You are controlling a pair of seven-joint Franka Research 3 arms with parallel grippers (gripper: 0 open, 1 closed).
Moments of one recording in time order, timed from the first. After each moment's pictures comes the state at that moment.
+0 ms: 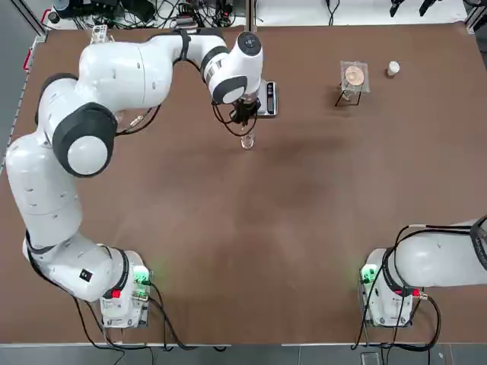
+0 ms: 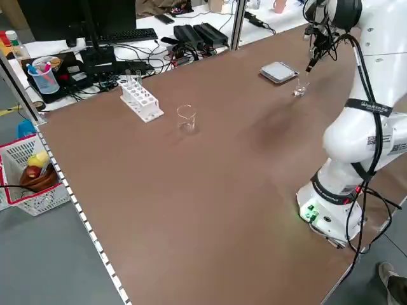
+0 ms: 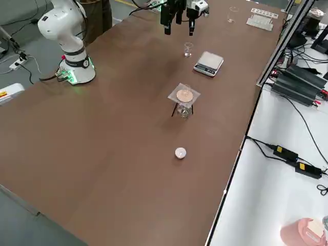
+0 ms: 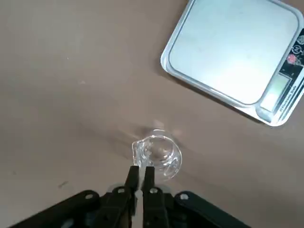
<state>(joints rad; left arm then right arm) -0.43 0.54 -0.52 -1.70 0.41 2.14 -1.57 0.12 -0.06 -0.05 -1.67 -0.01 1.67 0.09</state>
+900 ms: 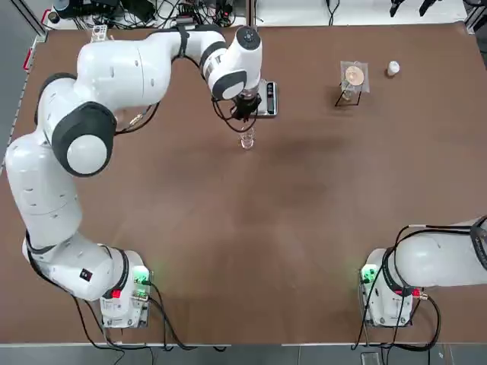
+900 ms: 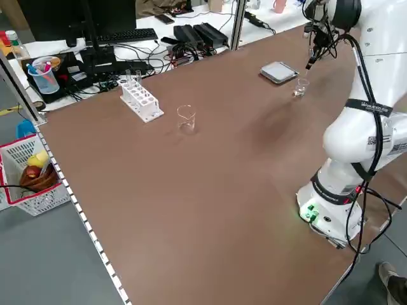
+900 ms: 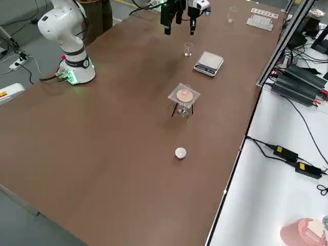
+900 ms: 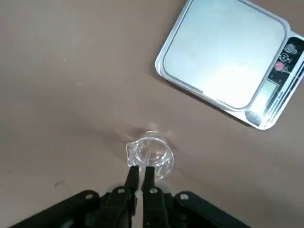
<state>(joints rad) -0.42 0.54 -0.53 -1.68 0.40 2.14 -1.57 0.12 -0.06 -0.05 -1.67 -0.01 1.67 0.09</state>
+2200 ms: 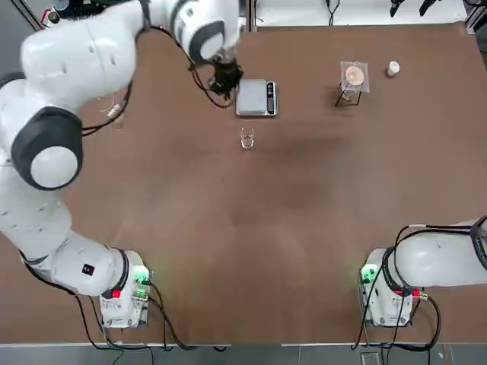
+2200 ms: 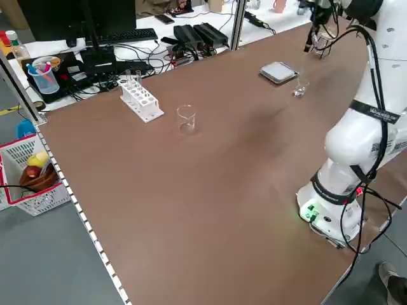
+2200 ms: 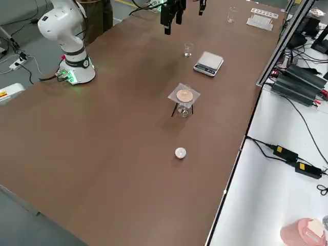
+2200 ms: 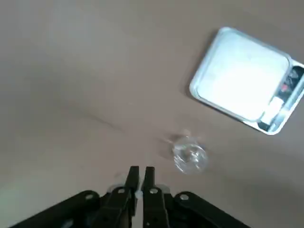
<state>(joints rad) -0.25 0.30 -0.53 -1.71 0.19 1.92 -1.25 0.12 -0.06 -0.05 -1.67 -0.01 1.67 0.09</state>
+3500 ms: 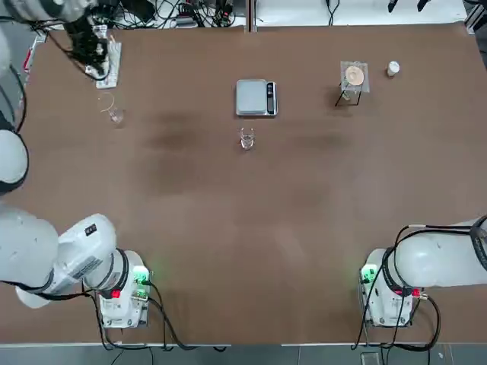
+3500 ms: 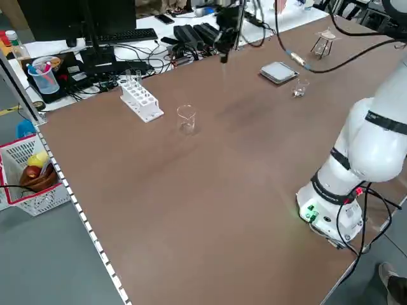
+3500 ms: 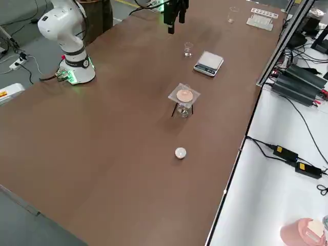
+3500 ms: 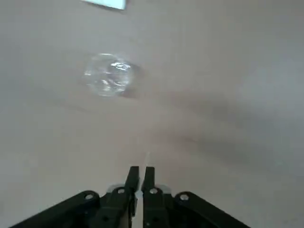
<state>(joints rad) 0.63 -0.01 -0.52 -1.95 0.02 1.86 -0.19 0.13 -0.06 -0.05 -1.68 -0.01 1.72 0.09</state>
